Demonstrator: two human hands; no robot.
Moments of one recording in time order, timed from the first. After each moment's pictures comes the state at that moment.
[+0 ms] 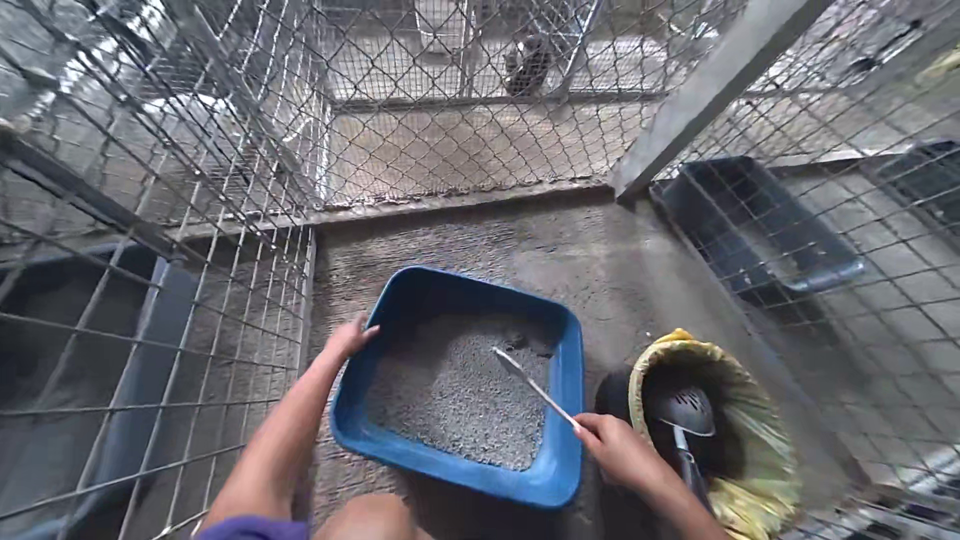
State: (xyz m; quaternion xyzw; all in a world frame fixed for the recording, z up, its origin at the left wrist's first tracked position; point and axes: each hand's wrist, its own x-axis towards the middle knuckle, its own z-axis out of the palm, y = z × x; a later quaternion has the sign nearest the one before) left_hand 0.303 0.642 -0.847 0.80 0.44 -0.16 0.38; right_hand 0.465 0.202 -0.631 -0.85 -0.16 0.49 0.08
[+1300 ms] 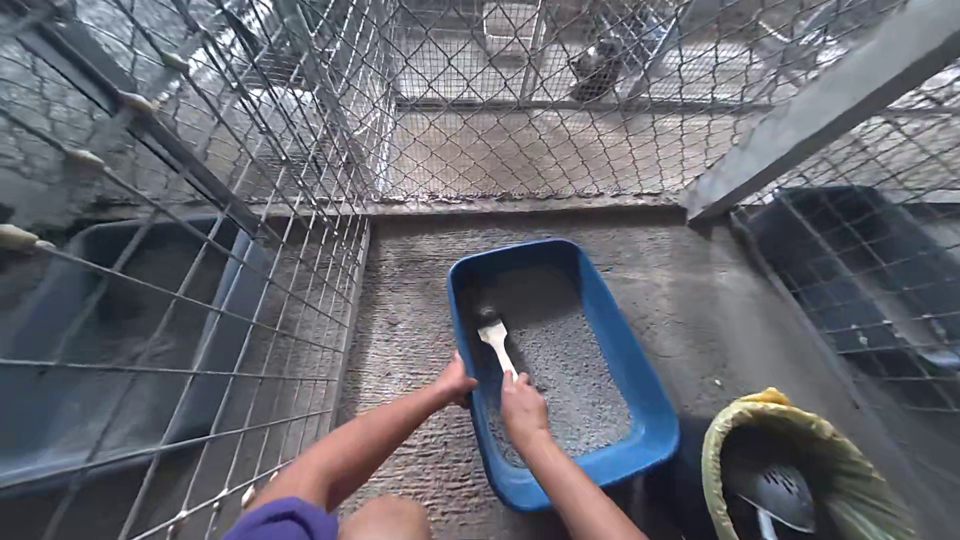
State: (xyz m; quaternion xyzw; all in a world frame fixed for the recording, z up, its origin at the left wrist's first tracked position) left_hand 0.341 0.501 -0.846 0.63 0.43 -0.22 0.60; right_hand 0.406 0.377 -0.749 -0.88 -0.28 0.38 -0.08
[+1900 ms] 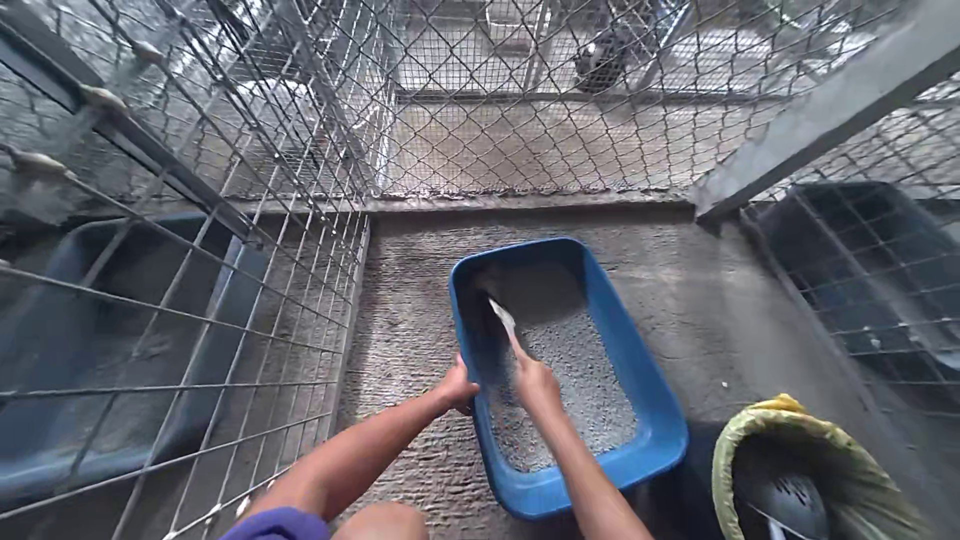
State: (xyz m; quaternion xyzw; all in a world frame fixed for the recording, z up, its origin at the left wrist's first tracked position) left_hand 0.343 0.501 -0.841 0.60 0.44 -0.23 0.63; right_hand 0.453 0.390 -0.753 -0.90 -0.19 0.39 0.07
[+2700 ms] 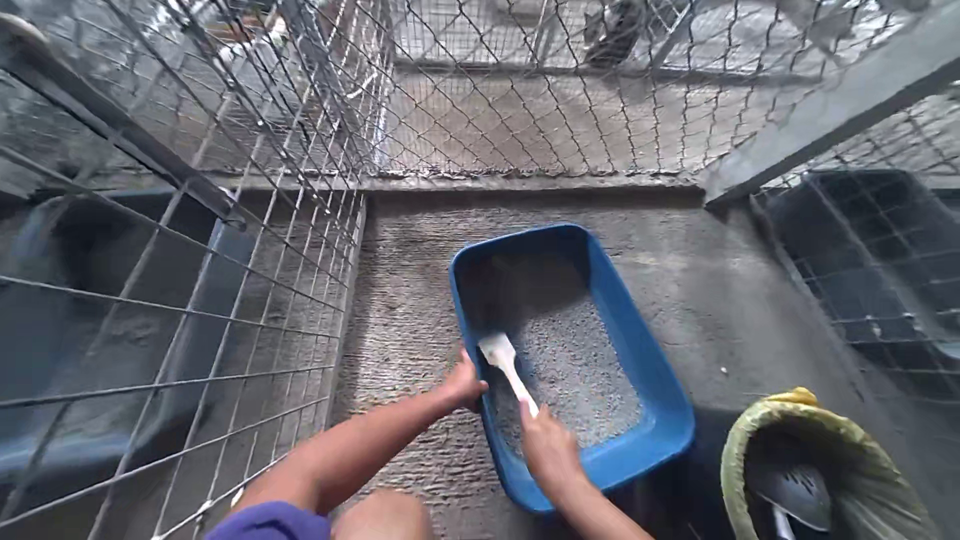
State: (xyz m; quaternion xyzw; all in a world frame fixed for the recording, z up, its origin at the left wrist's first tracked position) left_hand 0.336 0.487 -0.839 0.63 0.43 -0.27 0.59; right_hand 0.394 0.336 -0.738 -0.85 -0.31 0.42 -0.13
